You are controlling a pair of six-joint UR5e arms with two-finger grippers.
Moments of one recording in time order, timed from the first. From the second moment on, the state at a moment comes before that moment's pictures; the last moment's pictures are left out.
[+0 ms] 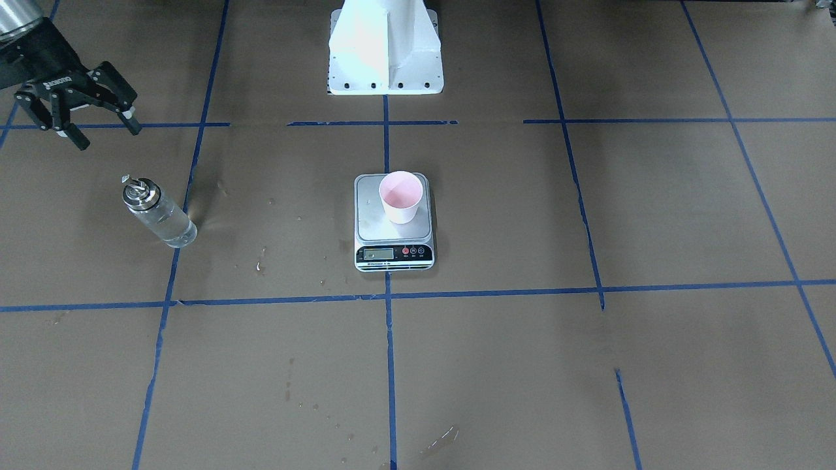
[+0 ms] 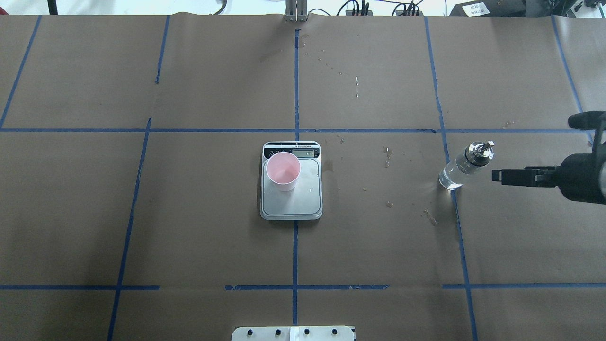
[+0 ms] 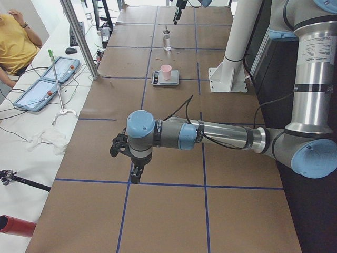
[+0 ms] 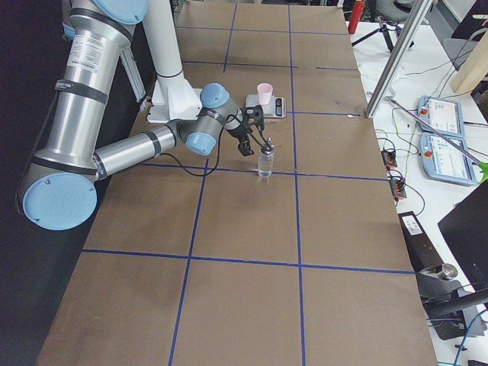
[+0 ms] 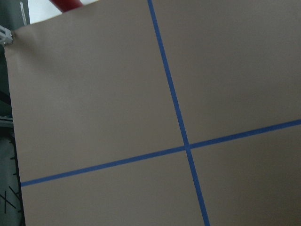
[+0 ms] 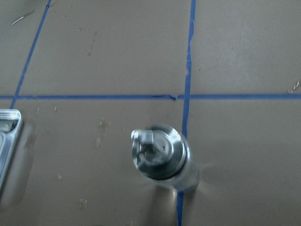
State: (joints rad) left arm -1.64 -1.54 -1.72 -1.55 -2.33 0.21; right arm 0.68 -1.87 2.20 -0.84 1.75 1.12
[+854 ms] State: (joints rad) left arm -1.64 -1.54 -1.72 -1.55 -2.34 0.22; right arm 0.27 -1.79 1.94 -0.70 1.03 1.23
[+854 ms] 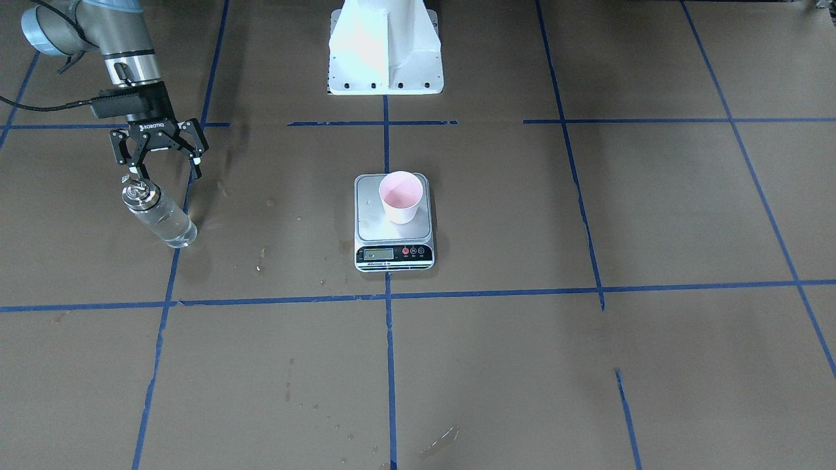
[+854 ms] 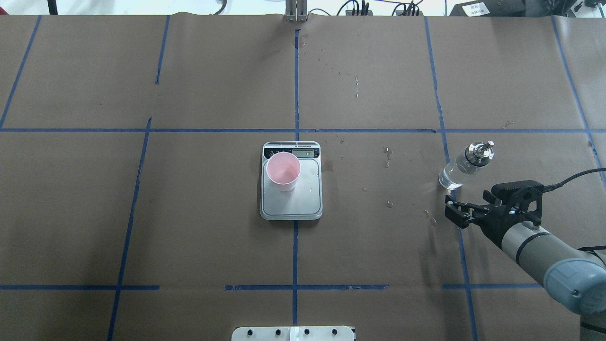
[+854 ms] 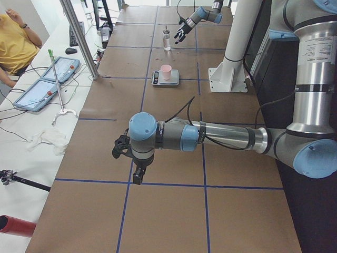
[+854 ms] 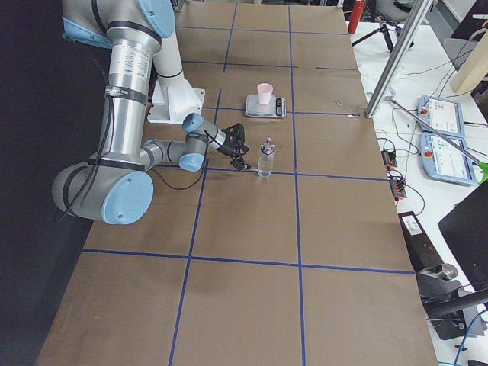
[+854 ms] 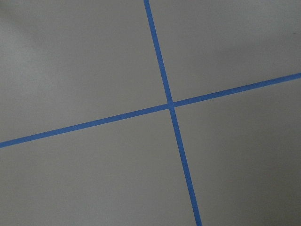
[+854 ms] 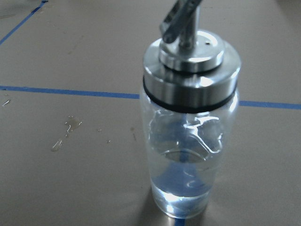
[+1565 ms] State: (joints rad) left arm -1.64 -1.54 -1.72 -1.55 -2.35 0.22; right arm 0.27 -1.77 1.89 -0.69 0.89 1.20
